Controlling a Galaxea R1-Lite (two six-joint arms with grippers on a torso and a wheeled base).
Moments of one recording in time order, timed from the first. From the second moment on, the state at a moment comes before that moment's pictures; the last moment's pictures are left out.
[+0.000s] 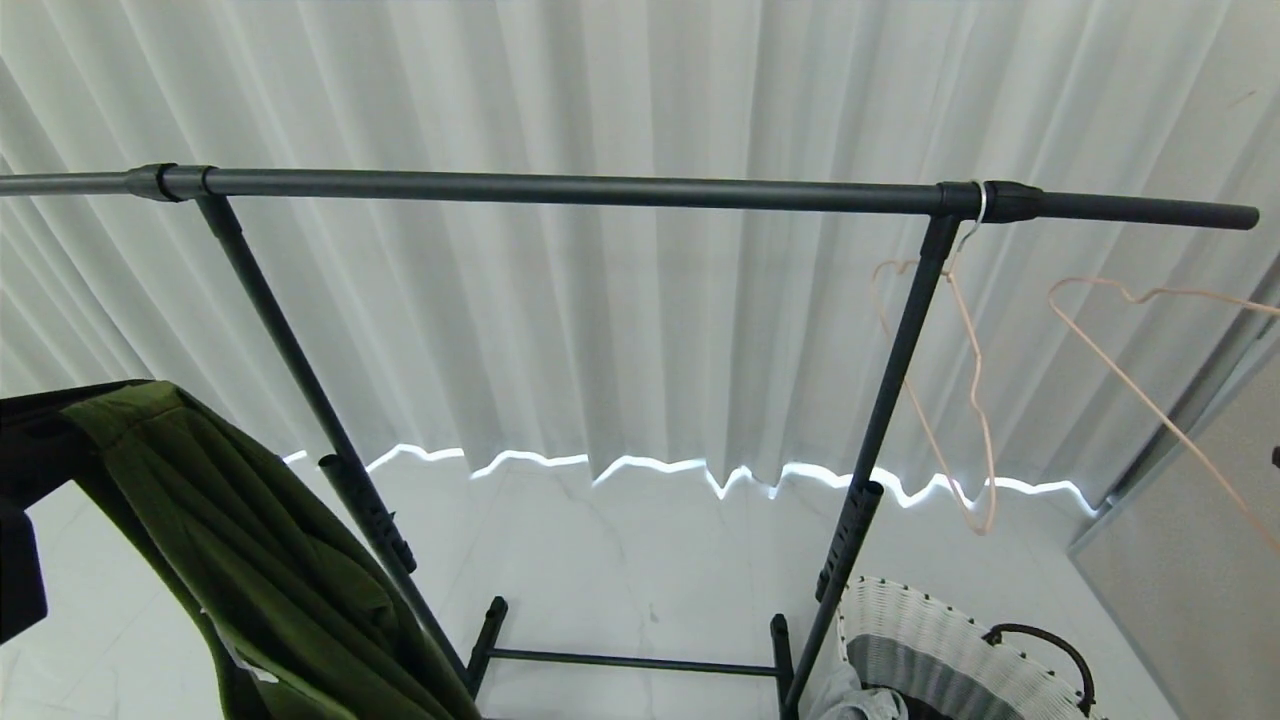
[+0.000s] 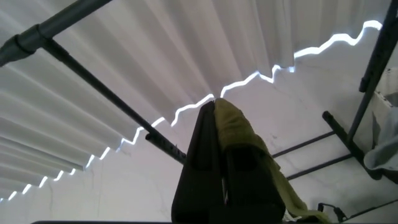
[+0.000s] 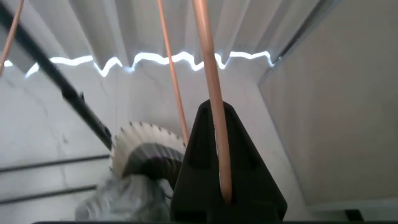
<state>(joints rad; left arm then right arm) -0.59 0.90 -0.85 0.17 0.35 0.40 -0.02 1.09 -0.55 -0.25 -0.16 0.00</state>
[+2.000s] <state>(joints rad) -0.55 0.88 -0.79 0.17 0.38 0.40 0.09 0.72 -0.52 -0.07 0.14 -0.03</state>
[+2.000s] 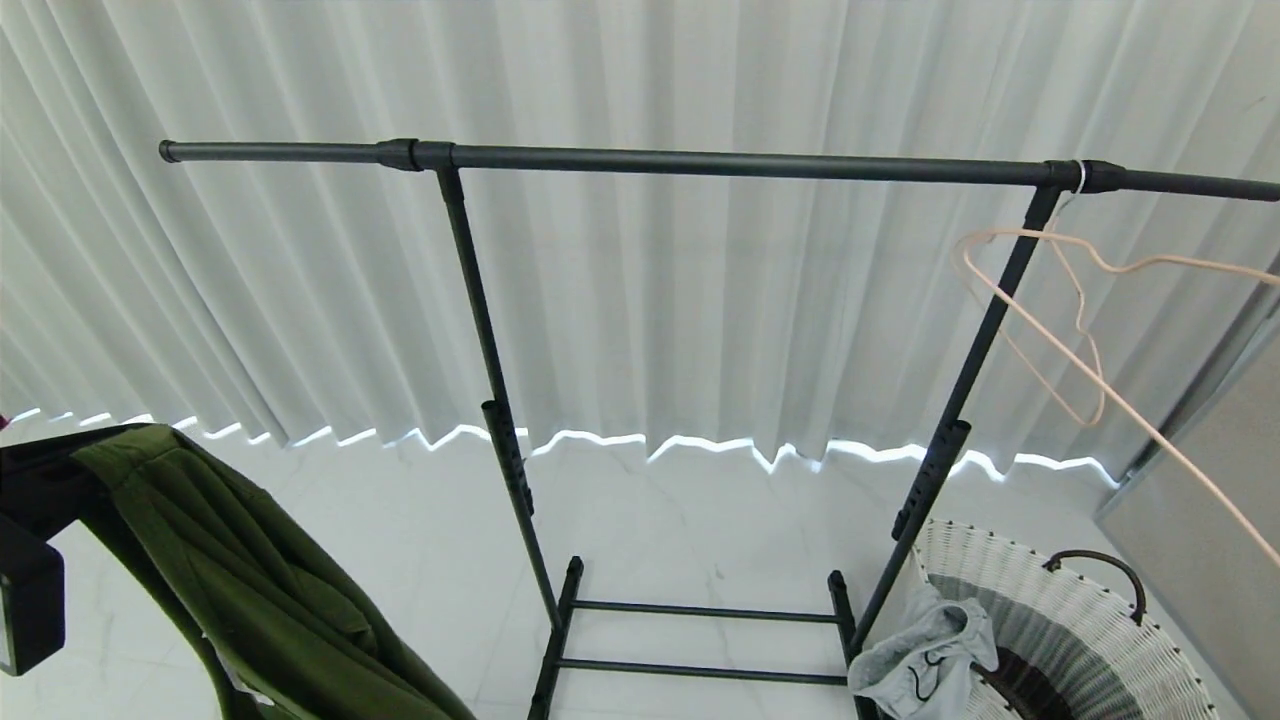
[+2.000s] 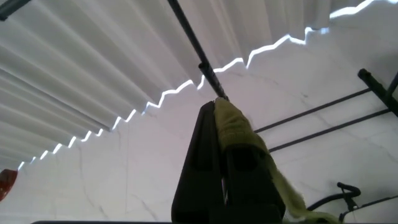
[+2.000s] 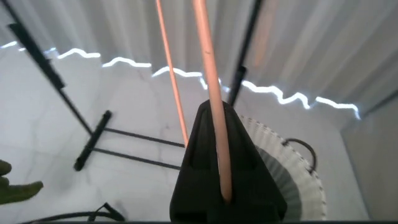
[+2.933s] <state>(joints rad) -0.81 1.32 -1.20 0.16 0.56 -0.05 0.83 0.89 -0.55 -0.06 0.13 -0.03</state>
